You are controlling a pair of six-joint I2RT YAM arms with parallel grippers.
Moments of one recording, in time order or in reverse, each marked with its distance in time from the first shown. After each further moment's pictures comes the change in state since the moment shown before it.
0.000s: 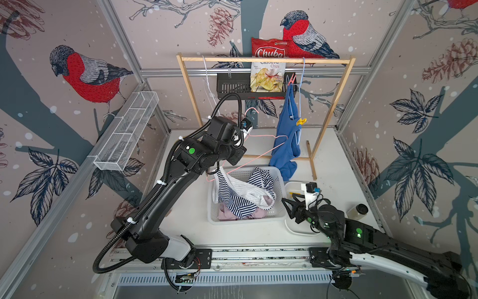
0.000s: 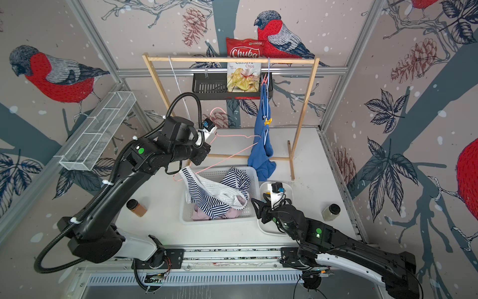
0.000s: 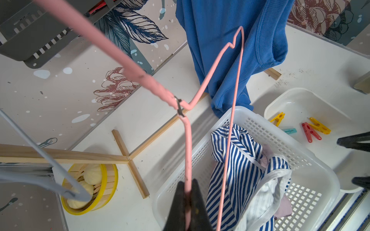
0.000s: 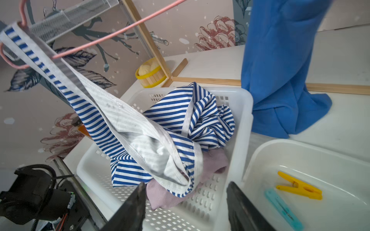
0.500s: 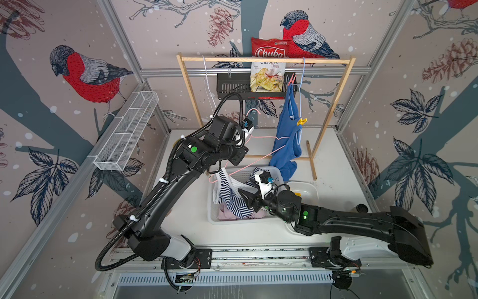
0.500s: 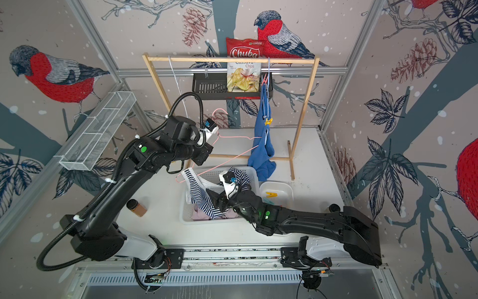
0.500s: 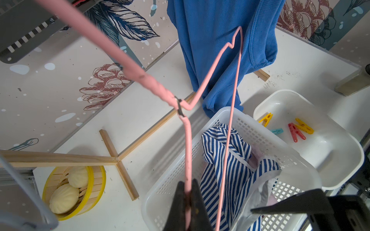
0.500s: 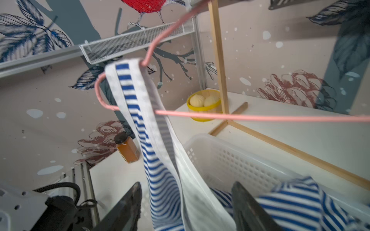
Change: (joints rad) left arm 0.000 0.018 0.007 -0.011 0.050 -0.037; right arm 0.063 0.731 0.311 0.715 -0.157 -0.279
